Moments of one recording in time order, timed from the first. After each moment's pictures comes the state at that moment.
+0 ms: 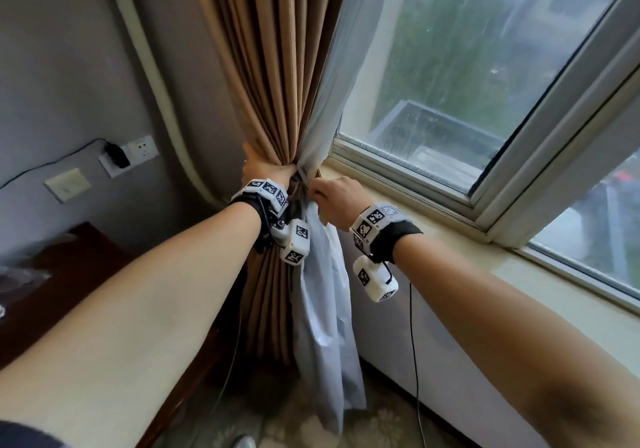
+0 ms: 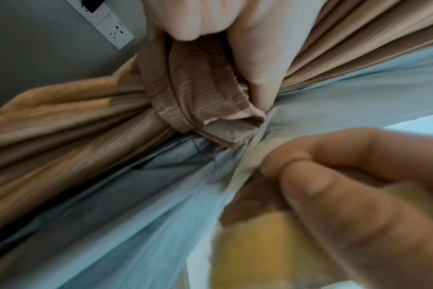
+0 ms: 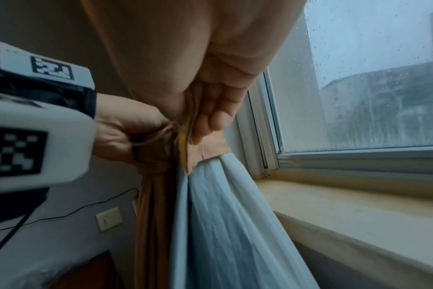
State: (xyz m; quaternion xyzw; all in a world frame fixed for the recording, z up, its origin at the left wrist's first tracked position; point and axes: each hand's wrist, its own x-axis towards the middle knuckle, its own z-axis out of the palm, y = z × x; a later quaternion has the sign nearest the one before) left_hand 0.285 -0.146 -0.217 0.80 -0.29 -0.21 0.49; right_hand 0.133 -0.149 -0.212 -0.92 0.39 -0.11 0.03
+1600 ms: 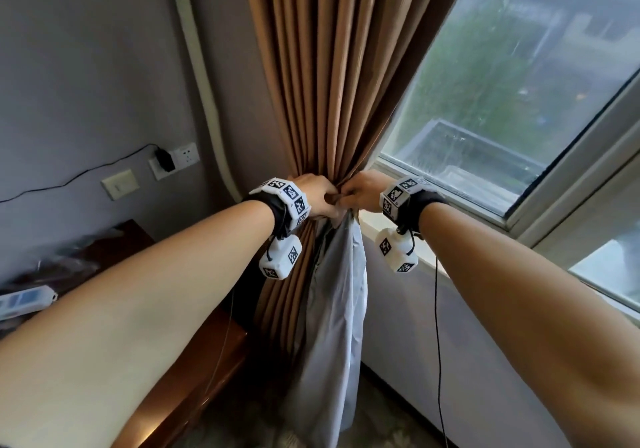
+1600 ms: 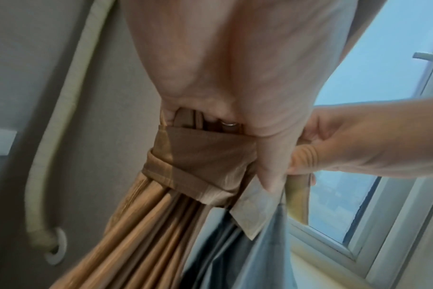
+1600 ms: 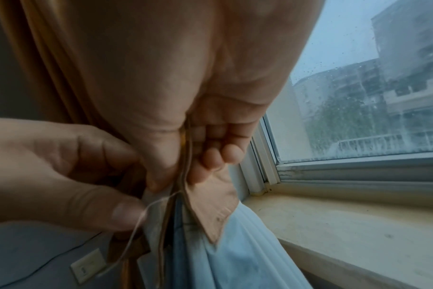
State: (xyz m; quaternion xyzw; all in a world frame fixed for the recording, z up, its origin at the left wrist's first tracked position) left_hand 0.318 -0.118 -0.188 0.69 -0.71 -0.17 0.05; right_hand 0.166 -0.175 -0.168 -0.92 0.38 0.03 0.12
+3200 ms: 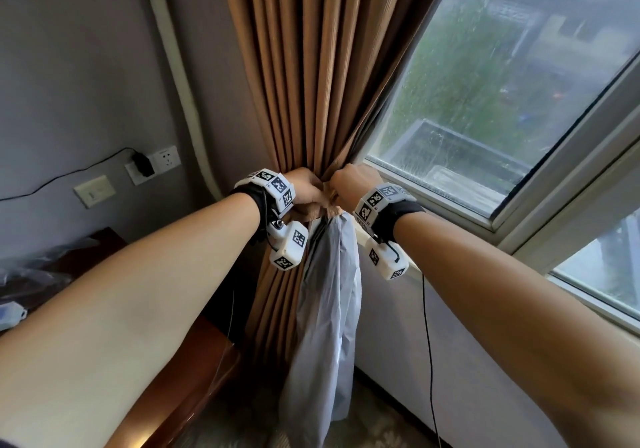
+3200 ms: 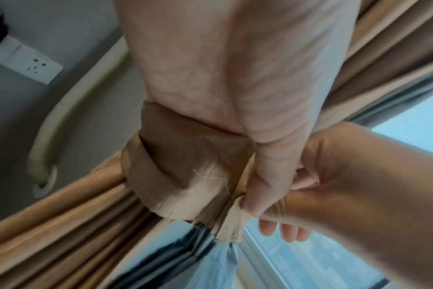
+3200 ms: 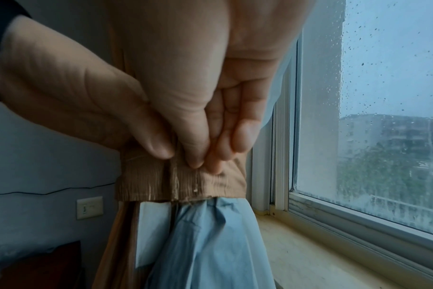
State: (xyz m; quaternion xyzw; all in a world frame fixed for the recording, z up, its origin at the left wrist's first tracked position) left_hand 0.324 -0.150 -0.187 0.67 -0.58 -0.41 0.22; right_hand 0.184 -0.181 -0.165 -0.90 0.42 0.07 -0.11
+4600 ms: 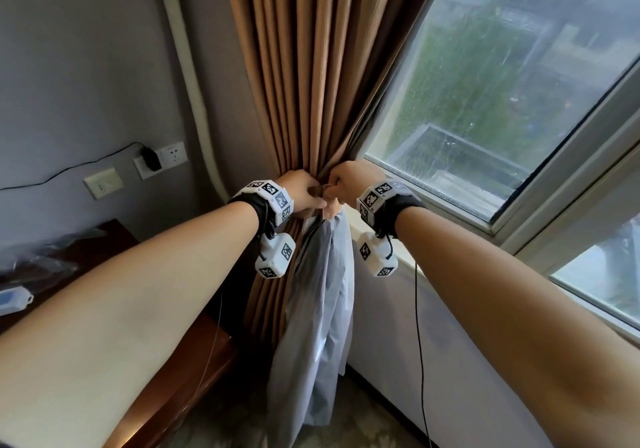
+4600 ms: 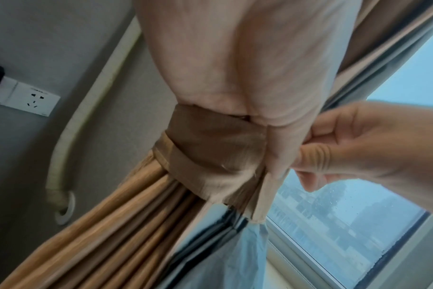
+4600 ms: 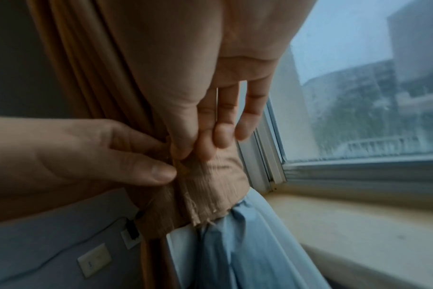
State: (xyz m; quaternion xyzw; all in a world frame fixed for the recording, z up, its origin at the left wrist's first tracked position) left_hand 0.322 -0.132 -0.195 0.70 -0.64 -0.25 0.18; right_hand 0.175 -0.190 -0.165 -0.88 0.46 -0.03 0.05
